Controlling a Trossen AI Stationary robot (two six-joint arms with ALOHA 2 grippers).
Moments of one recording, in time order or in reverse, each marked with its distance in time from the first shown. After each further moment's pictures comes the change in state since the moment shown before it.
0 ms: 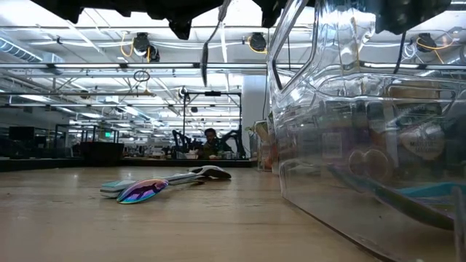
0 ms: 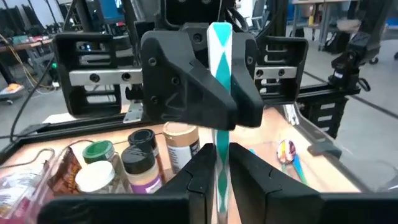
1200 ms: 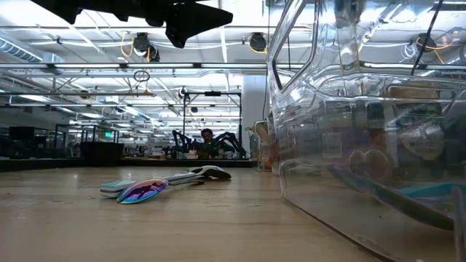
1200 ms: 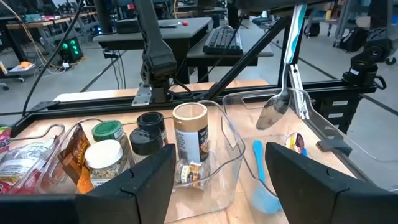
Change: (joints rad) left arm -0.006 -0.001 0.000 -0.049 -0.053 -0.069; right arm 0.257 -0.432 -0.001 -0.664 0.001 -0.008
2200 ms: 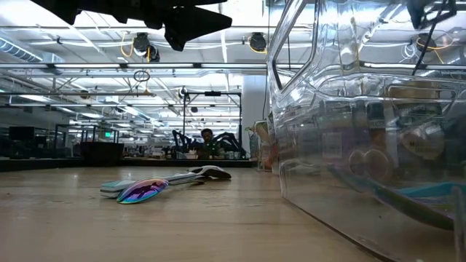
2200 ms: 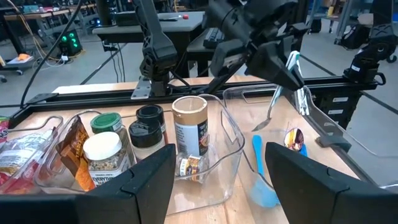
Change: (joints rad) left arm 0.001 0.001 0.000 -0.022 -0.001 -0.021; right arm 0.200 -0.025 -0.192 -0.189 0.005 0.322
